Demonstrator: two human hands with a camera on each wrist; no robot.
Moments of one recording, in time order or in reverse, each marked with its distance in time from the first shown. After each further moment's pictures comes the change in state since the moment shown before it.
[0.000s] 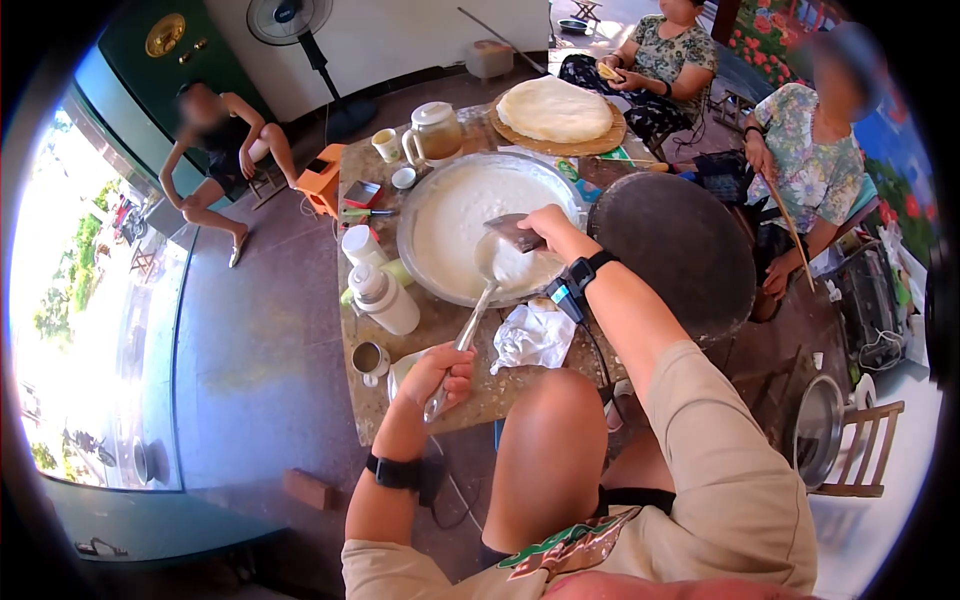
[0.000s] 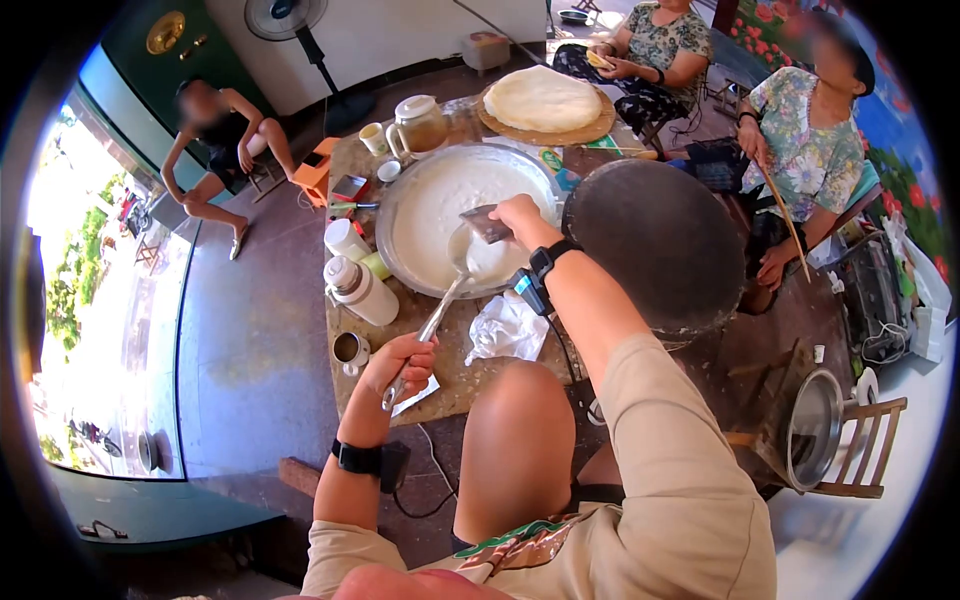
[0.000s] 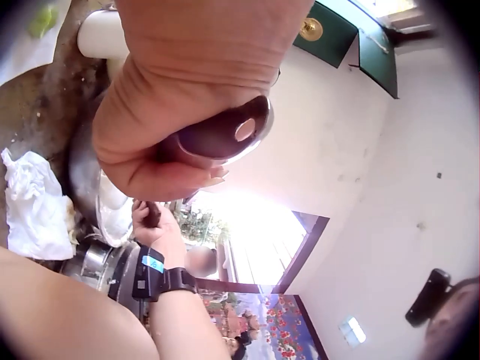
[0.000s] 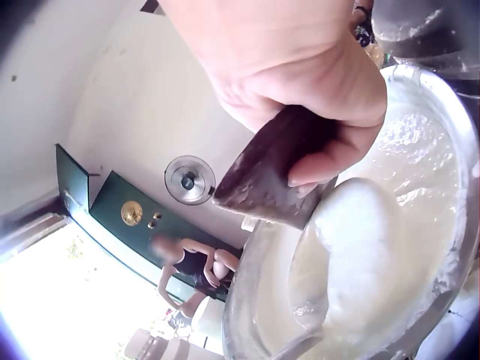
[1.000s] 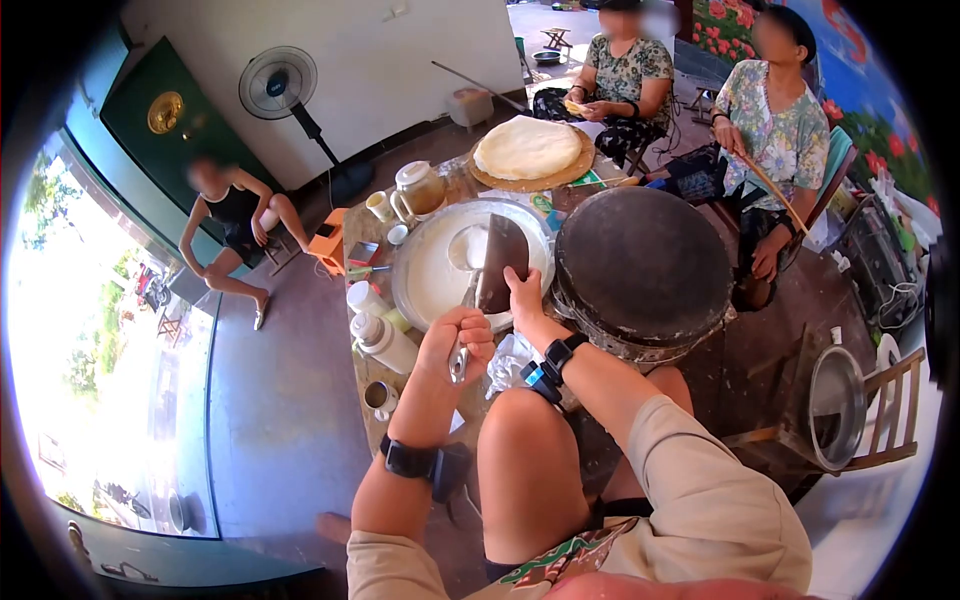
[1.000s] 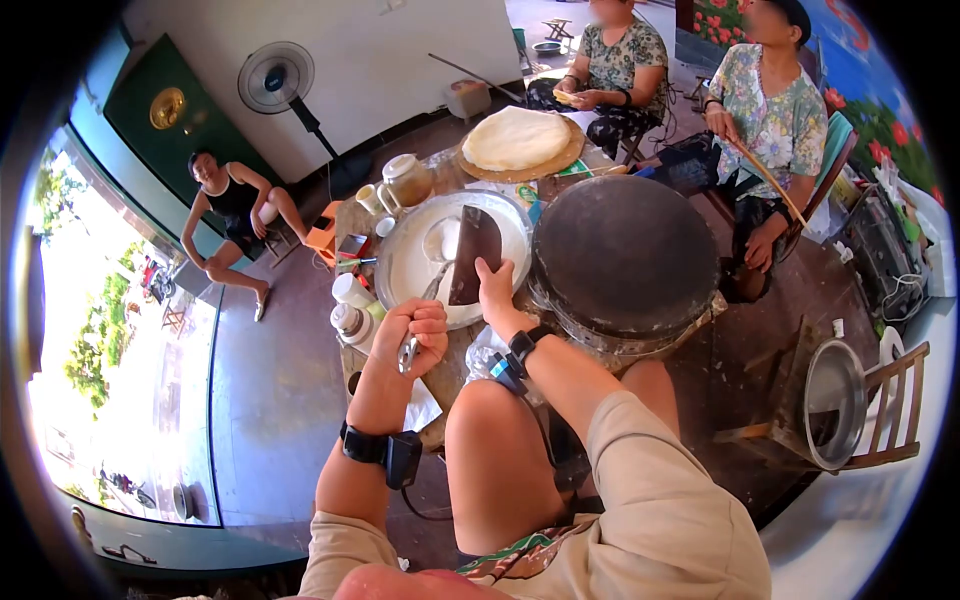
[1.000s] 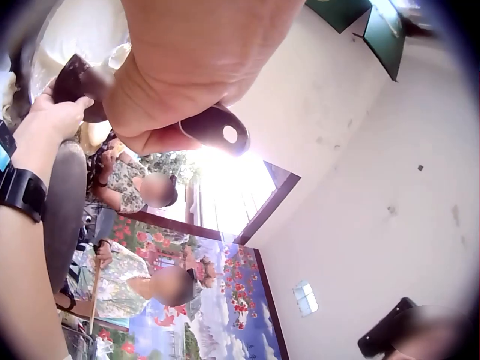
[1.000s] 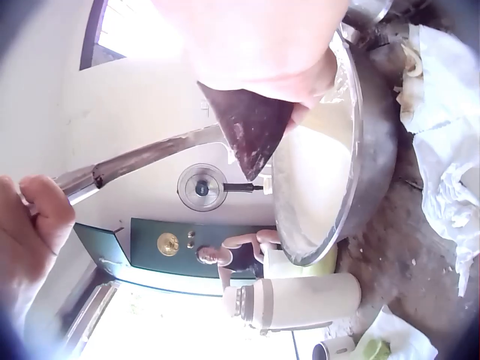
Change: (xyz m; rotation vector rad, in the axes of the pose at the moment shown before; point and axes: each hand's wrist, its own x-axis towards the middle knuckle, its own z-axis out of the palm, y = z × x) left_hand 0.012 0.022 0.134 -0.241 -0.211 0.037; right_hand -0.070 0.069 0.020 0.702 0.207 -0.413
